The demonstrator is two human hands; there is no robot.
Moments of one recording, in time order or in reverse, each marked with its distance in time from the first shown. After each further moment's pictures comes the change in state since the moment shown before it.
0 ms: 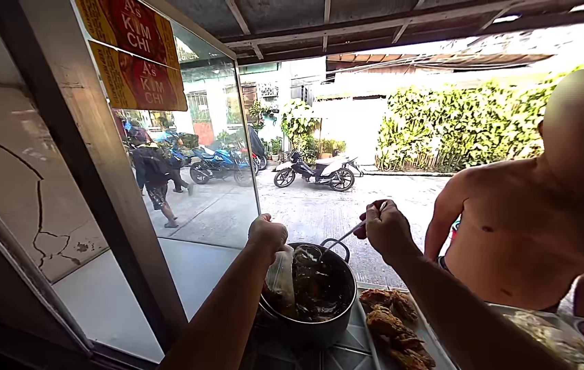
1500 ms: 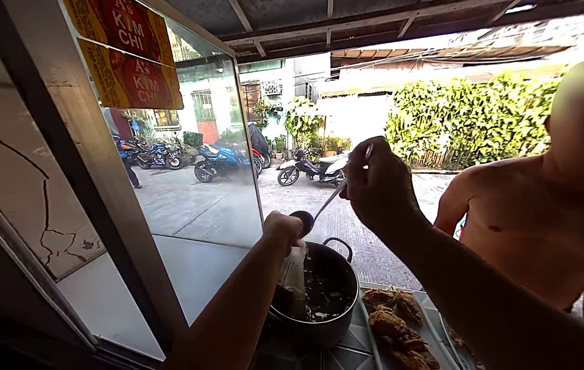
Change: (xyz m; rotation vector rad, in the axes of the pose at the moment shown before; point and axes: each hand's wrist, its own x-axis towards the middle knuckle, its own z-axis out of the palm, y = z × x) left_hand 0.004 0.015 0.026 0.121 -0.008 -0.093; right_hand -0.026 -0.086 -0.014 -0.123 0.152 -0.574
